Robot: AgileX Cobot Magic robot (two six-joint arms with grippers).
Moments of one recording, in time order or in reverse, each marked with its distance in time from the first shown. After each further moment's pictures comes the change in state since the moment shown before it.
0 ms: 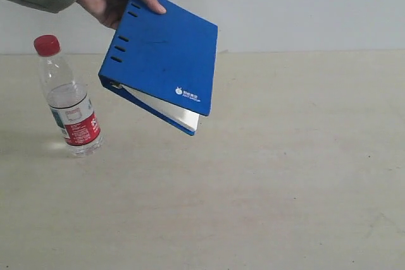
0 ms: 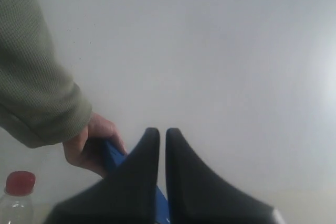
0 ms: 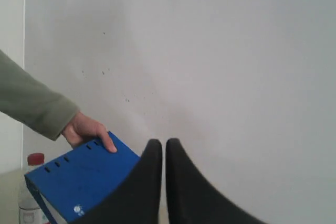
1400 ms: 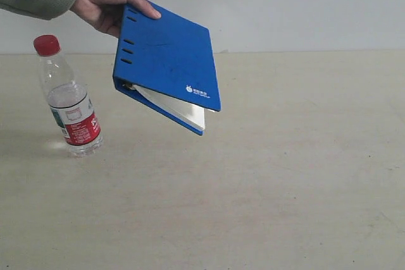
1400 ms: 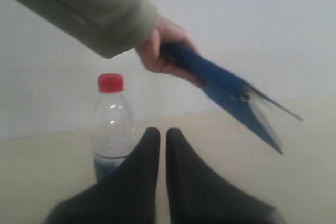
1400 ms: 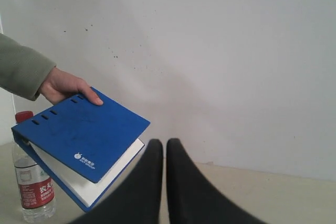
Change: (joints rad) left arm 0.087 -0.002 0.198 -0.898 0.117 1.182; right arm 0.000 -0.002 0.192 0.058 -0.093 0.028
